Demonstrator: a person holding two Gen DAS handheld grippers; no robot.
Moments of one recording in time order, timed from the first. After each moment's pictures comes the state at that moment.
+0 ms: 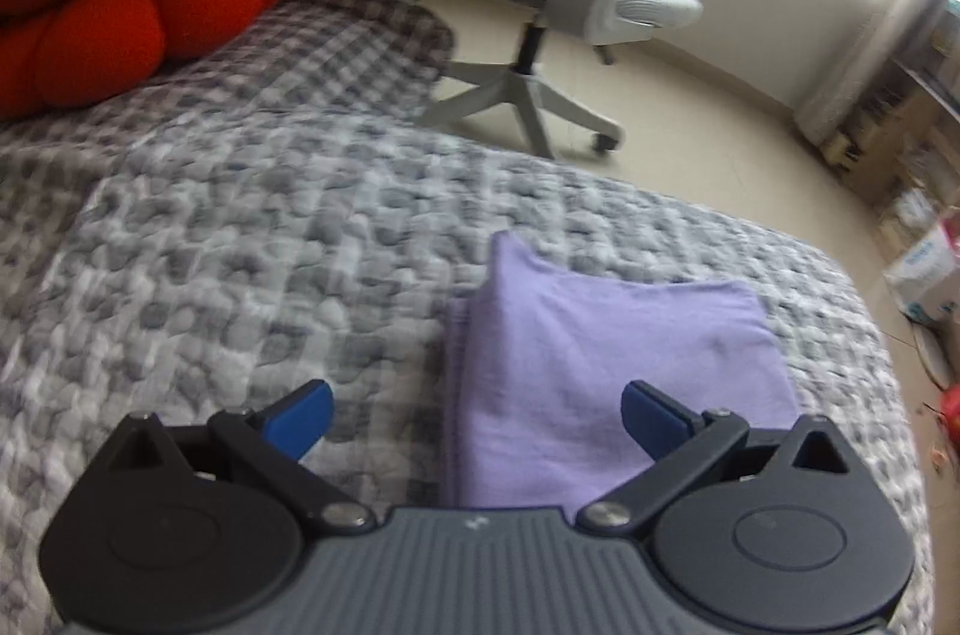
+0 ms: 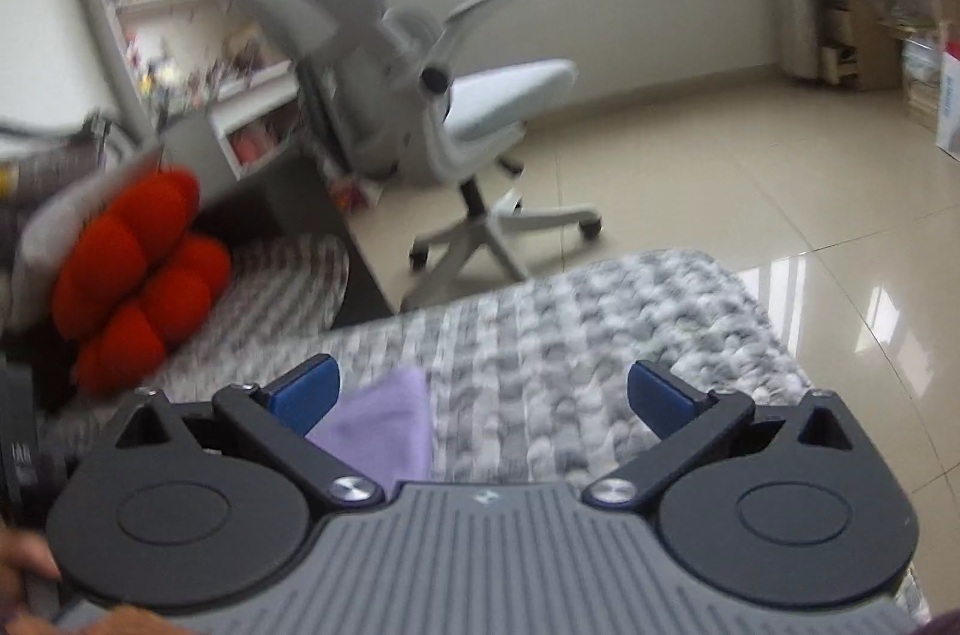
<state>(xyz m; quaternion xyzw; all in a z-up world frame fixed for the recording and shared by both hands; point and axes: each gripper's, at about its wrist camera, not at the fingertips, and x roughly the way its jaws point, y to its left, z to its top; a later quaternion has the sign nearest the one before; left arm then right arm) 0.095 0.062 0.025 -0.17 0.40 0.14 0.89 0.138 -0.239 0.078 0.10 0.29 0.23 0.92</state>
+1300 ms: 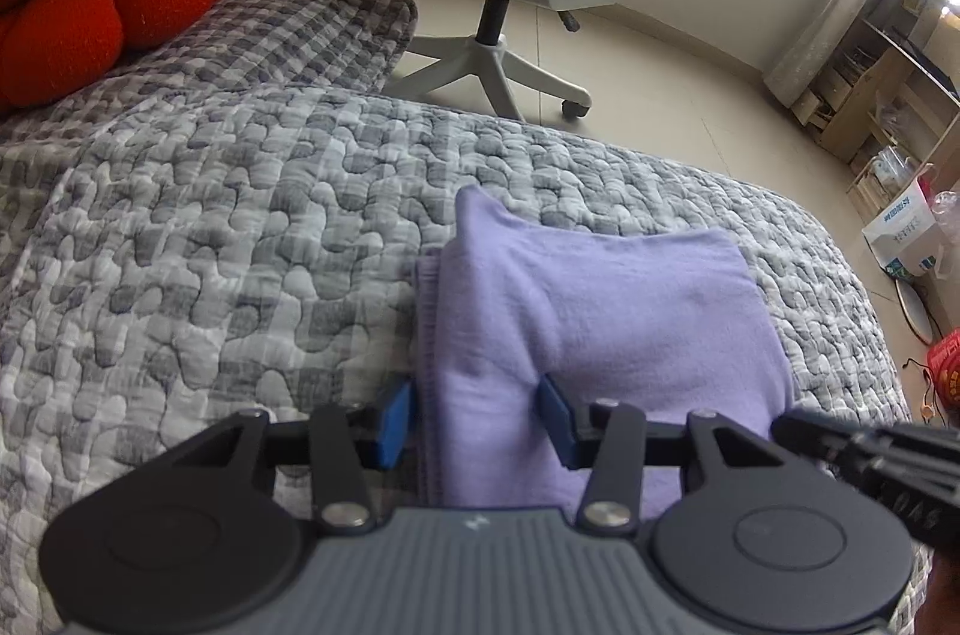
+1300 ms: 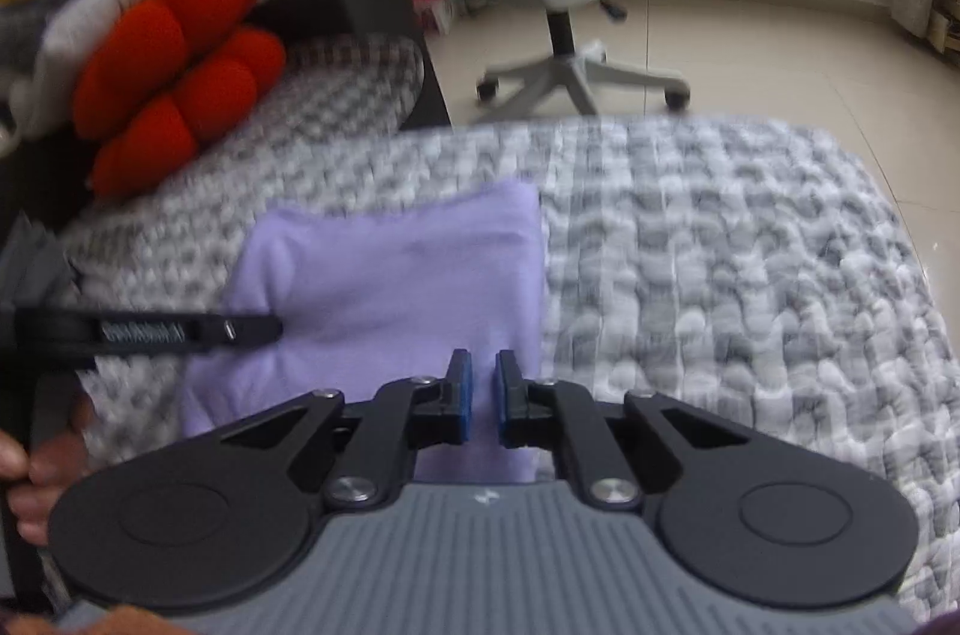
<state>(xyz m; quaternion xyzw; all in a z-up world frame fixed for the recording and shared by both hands) 0.094 0.055 0.020 -0.16 0.42 0.08 0.89 0.148 -0.164 0.025 -0.01 0.42 0.30 0.86</state>
